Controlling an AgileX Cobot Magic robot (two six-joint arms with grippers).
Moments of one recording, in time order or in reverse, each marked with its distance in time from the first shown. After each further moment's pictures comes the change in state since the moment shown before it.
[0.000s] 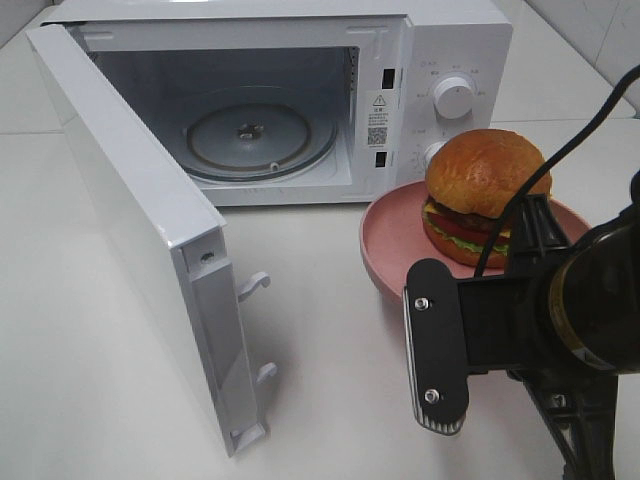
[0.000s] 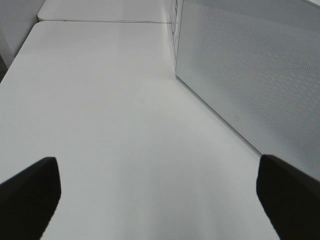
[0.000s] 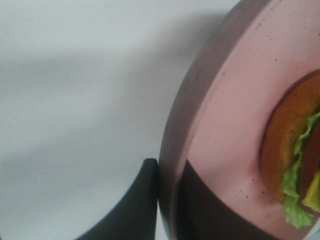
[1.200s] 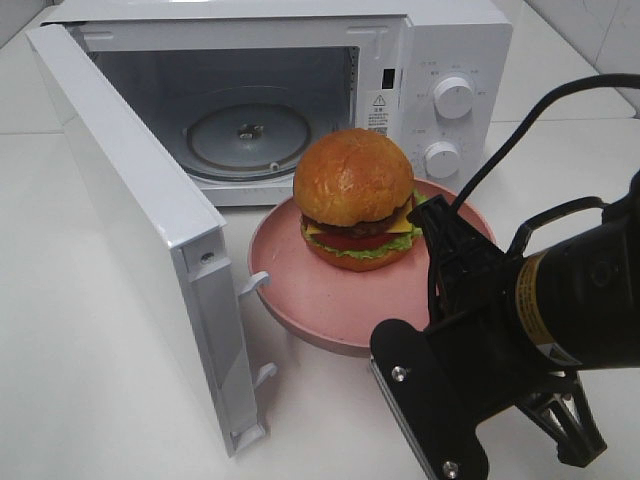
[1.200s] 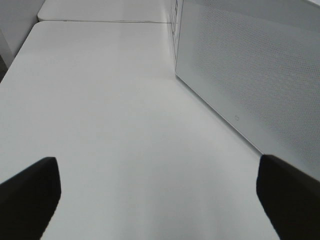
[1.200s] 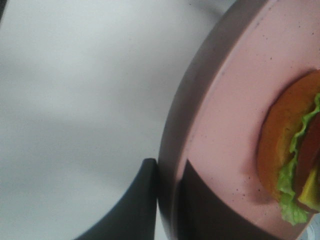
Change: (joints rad) left arm 0.000 0.000 0.000 0.000 0.000 0.000; right arm 0.000 0.000 0.001 0.002 -0.213 -0.452
